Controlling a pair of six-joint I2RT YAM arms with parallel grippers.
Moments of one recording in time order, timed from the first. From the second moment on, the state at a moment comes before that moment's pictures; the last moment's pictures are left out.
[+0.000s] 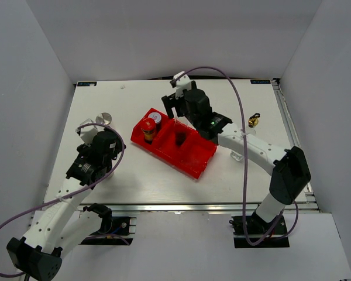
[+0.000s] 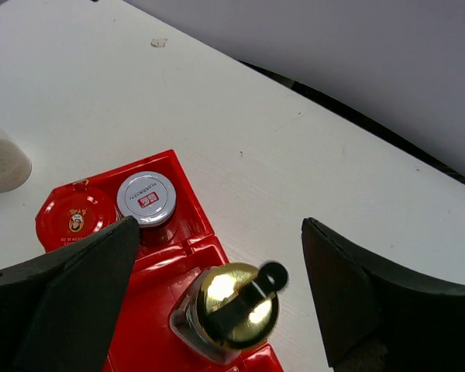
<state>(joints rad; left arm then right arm) -0.43 0.81 0.81 -0.69 -0.64 -0.79 0.82 1.66 1.39 0.04 0.28 -0.08</state>
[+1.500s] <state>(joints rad) -0.43 0.74 0.78 -0.67 -0.60 -0.79 0.39 1.15 1.12 -0.64 0.59 0.31</state>
